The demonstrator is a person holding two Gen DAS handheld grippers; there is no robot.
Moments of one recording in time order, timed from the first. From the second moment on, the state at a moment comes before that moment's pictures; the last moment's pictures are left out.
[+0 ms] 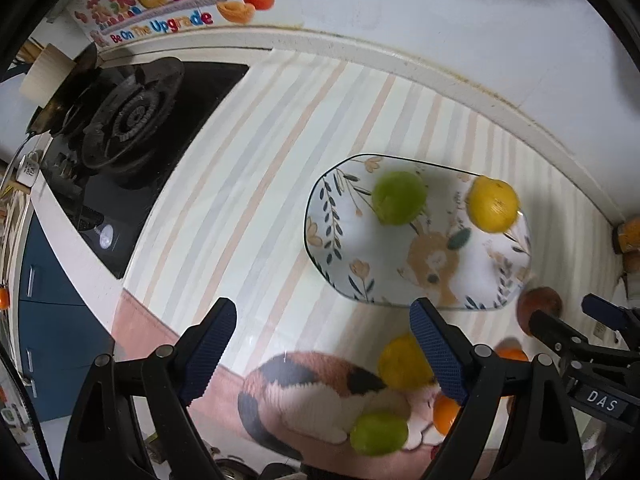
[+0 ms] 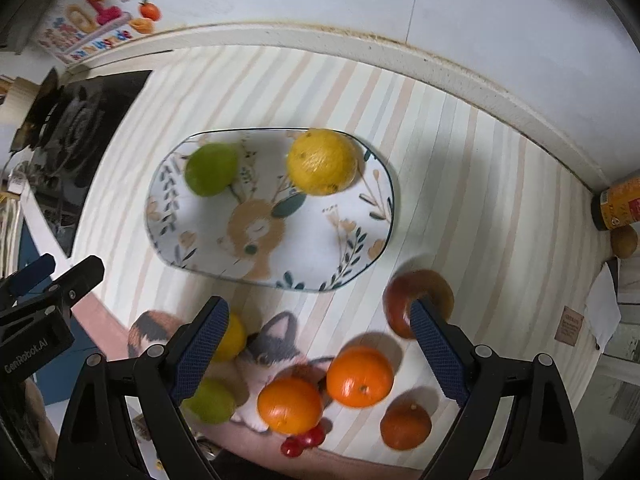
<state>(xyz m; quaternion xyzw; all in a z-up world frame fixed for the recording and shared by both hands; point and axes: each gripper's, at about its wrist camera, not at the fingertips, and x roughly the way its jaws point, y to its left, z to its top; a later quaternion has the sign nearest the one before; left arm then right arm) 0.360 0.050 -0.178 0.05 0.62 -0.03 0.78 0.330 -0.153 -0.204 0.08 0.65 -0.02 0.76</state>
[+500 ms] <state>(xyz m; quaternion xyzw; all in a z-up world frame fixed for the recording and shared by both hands) 0.296 0.050 -0.117 0.03 0.58 -0.05 0.82 0.261 -0.153 -0.125 0.07 0.59 -0.01 0.81</state>
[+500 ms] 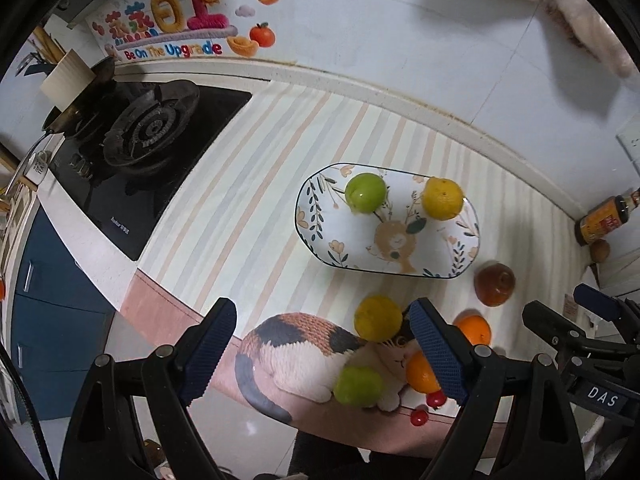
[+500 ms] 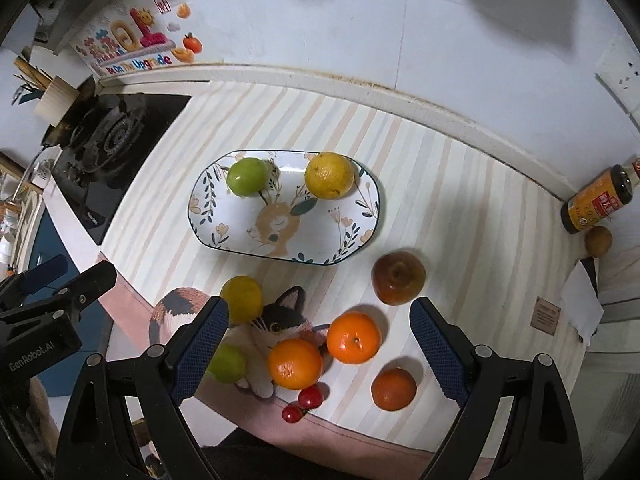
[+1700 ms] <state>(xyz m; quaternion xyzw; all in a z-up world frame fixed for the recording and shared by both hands) 0.254 0.021 -0.319 0.01 0.75 -0.11 0.66 0.270 -0.204 -0.321 0.21 0.72 -0.02 0.66</state>
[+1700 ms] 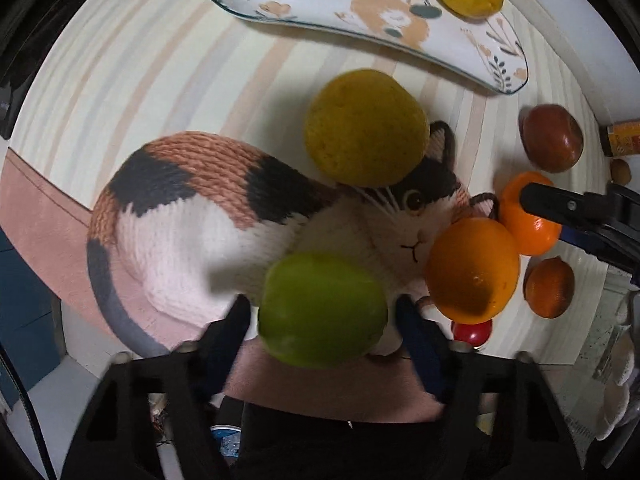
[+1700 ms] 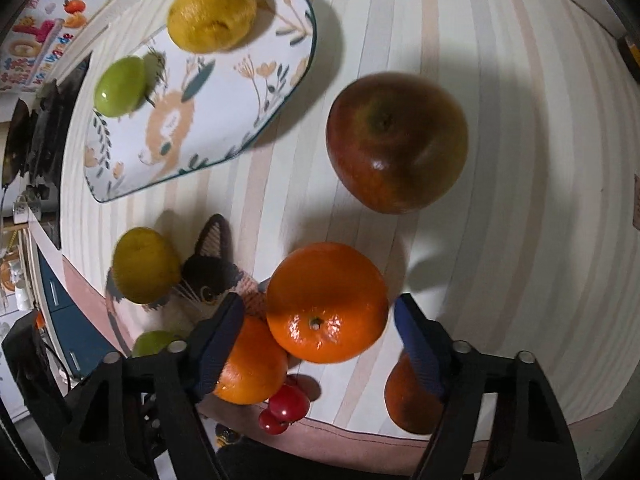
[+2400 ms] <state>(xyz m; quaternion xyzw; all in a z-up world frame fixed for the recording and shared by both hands) 0.269 0.035 -0.286 0.00 0.71 -0.11 0.70 0.267 -0.176 -0.319 0.15 0.72 -0.02 0.68</state>
